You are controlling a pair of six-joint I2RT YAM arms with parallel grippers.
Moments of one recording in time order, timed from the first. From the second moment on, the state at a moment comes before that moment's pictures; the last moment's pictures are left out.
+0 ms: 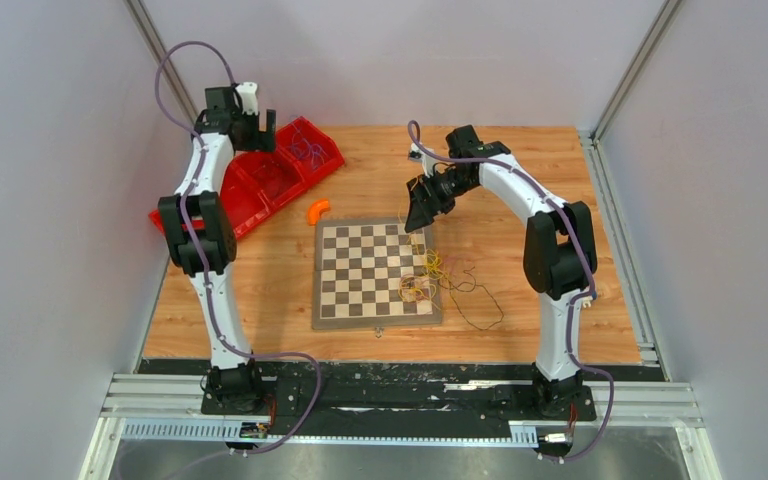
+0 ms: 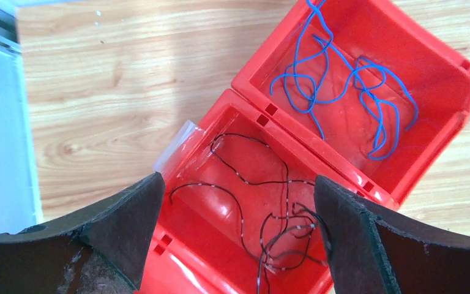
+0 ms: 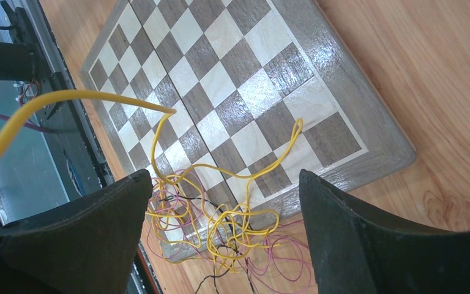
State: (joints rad) left arm 0.12 2.25 2.04 -0.48 0.19 0.15; right arm 0.34 2.09 1.78 -0.88 -0.80 -0.30
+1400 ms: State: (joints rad) left arm -0.01 2.17 2.09 -0.94 0.58 0.99; right arm 0.32 2.07 1.78 -0.92 -0.79 -0.33
